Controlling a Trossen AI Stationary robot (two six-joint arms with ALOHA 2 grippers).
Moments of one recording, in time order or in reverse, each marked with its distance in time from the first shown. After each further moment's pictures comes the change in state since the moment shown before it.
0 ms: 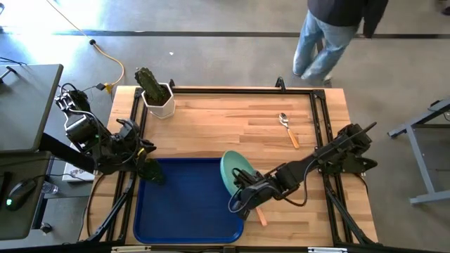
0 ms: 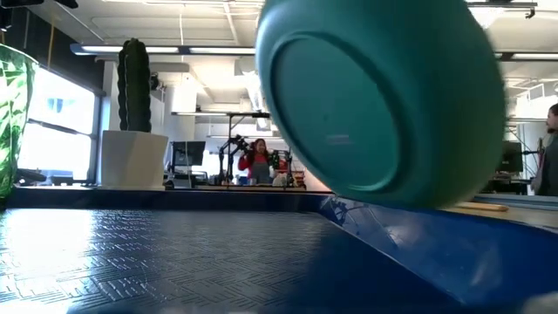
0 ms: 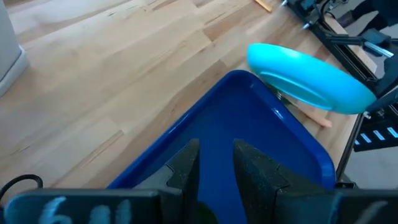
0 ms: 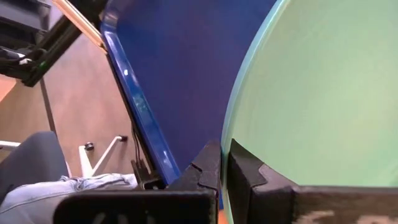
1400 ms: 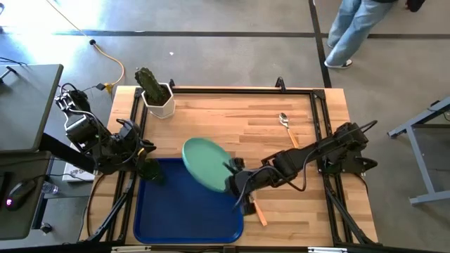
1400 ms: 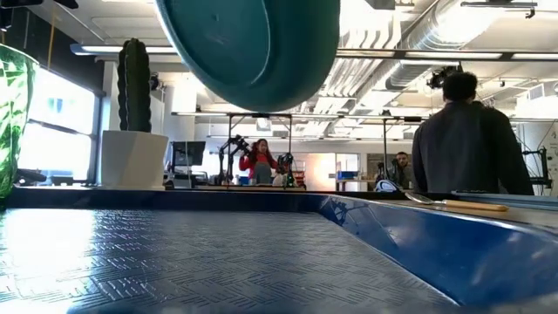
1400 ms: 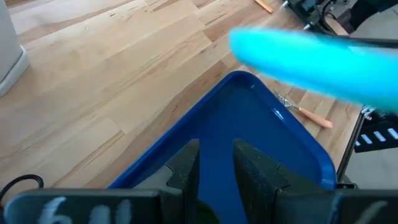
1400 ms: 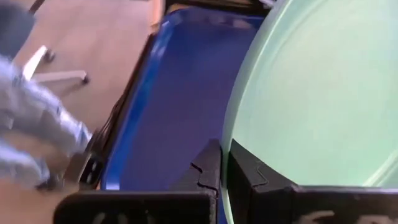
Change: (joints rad) left arm 0.000 0.000 0.000 -0.003 -0.002 -0.011; right arm -0.072 0.022 0.195 -0.048 -0.093 -0.930
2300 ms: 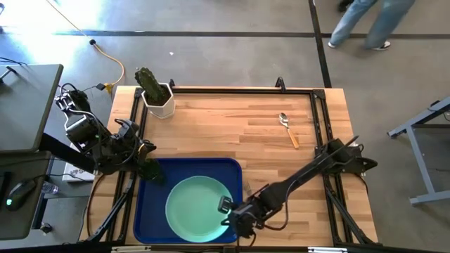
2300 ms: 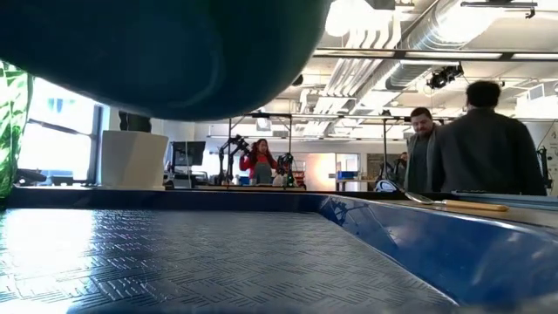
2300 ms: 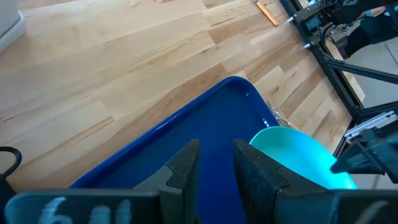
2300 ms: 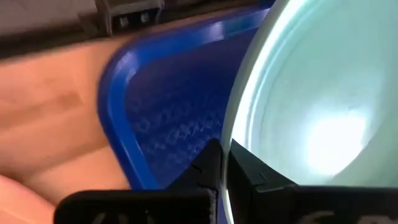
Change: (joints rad) left arm 0.000 0.002 0.000 0.000 0.001 -0.164; right arm 0.131 0.246 0.000 -0.014 0.008 -0.874
